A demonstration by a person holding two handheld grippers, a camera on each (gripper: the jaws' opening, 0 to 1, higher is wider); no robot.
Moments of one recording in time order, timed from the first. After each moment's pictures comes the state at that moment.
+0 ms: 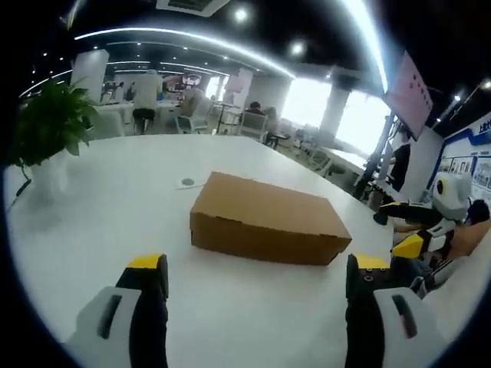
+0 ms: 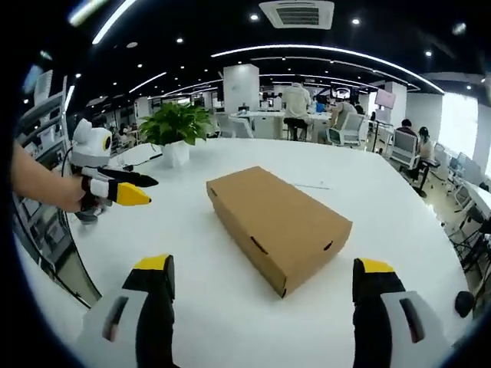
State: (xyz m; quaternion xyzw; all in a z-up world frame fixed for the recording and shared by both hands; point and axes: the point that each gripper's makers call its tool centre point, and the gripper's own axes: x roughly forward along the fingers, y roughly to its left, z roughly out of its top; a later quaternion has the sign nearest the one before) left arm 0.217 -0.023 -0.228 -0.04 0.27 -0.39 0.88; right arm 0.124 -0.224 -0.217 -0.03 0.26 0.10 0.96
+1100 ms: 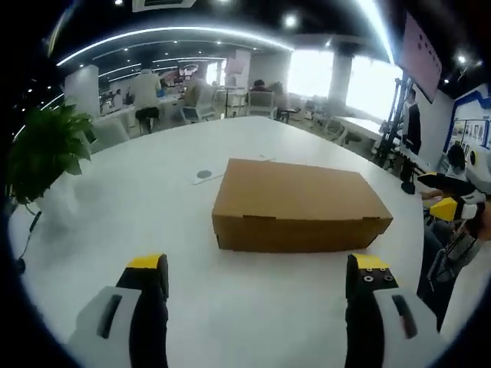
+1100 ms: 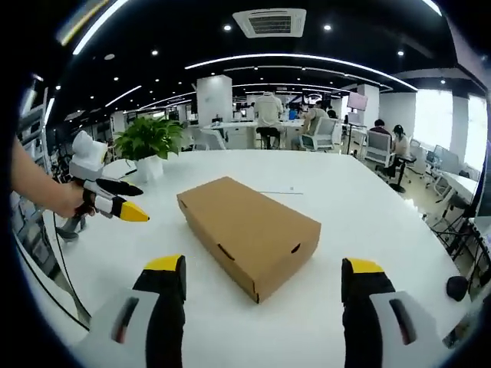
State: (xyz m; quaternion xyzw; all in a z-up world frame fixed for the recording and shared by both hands) left arm 0.262 -0.027 -0.251 0.07 0.30 -0.36 0.88; right arm 0.131 -0.257 -0.216 -0.02 0.23 0.03 0.97
